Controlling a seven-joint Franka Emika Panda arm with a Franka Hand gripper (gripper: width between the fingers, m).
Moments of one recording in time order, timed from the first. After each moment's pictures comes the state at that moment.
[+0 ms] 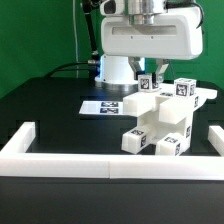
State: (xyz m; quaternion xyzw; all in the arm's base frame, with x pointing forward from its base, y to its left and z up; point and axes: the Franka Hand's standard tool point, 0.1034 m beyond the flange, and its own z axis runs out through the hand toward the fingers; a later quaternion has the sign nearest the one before) arm 0.508 0.019 0.116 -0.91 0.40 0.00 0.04
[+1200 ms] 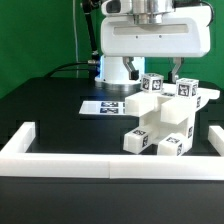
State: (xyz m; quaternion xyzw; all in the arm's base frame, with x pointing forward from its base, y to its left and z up) arm 0.508 0.027 0.118 -0.98 0.21 -0.01 0.04
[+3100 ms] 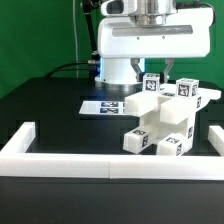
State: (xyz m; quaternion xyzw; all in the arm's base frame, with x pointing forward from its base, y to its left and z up) arm 0.508 0.026 0.115 -0.98 0.18 -0.01 0.03
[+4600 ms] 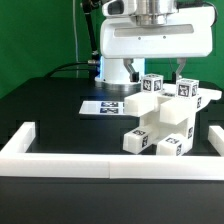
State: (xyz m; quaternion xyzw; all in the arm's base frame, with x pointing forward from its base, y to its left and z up) arm 0.510 0.030 0.115 -0.99 0.16 -0.01 0.04
